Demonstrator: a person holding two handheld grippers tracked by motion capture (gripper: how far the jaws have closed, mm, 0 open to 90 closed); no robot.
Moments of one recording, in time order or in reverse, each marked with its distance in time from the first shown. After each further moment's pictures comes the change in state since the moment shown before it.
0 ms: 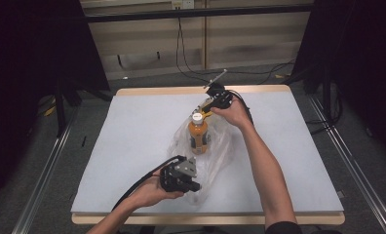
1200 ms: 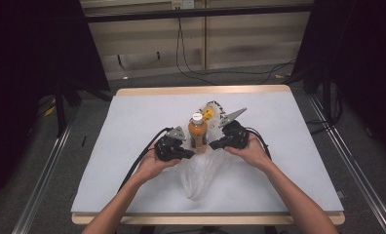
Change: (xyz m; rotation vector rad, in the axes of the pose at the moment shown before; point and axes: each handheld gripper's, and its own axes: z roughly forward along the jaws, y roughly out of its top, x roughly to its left) left arm 0.094 -0.023 0.004 -0.055 0.183 -0.196; right arm 0.072 -0.111 -0.028 -0.069 0.150 -0.139
